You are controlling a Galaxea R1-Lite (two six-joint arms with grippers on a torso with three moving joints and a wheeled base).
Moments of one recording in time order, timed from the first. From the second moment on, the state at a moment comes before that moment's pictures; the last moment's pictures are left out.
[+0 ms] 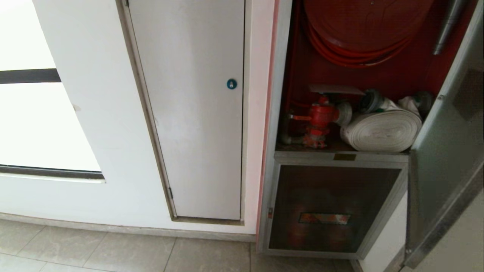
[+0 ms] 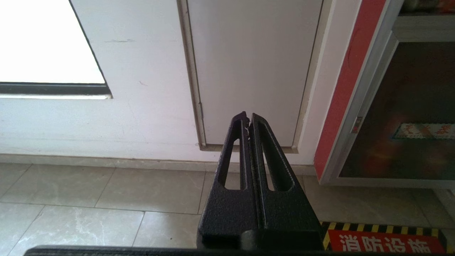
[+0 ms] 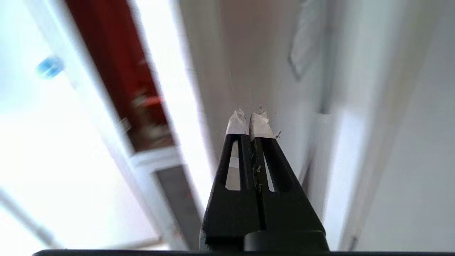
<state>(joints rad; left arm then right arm) -0.01 0.00 0.00 0.00 -0.01 0.01 -0.26 0.88 -0.69 -0.29 0.01 0.14</state>
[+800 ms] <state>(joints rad) -0.01 0.00 0.00 0.00 -0.01 0.01 0.02 1.42 -1.07 -0.29 0.25 0.13</state>
